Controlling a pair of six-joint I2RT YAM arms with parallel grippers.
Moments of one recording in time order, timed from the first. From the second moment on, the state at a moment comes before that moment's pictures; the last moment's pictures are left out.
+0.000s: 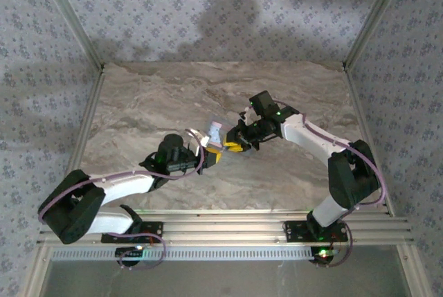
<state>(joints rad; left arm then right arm) -0.72 1.29 0.42 0.49 0.44 -0.32 0.54 1.59 1.14 -0.61 -0.78 0.87</state>
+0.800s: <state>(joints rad) -0.72 1.28 0.42 0.49 0.44 -0.33 0.54 1.59 1.15 -0.61 -0.78 0.87</state>
